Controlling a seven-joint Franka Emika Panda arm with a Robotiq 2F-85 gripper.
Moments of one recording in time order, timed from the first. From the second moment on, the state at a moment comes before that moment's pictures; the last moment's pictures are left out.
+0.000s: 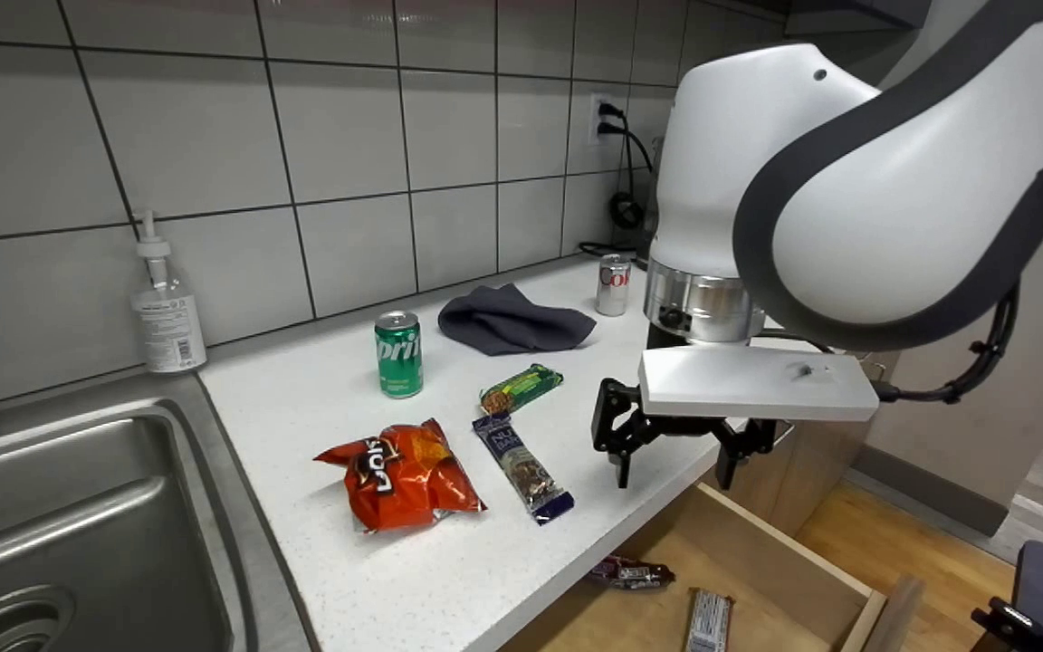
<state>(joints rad) 0.11 0.08 0.00 -2.53 -0.07 2.61 0.87</state>
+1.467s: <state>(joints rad) 0.22 0.43 -0.03 -2.11 -0.16 2.61 0.82</state>
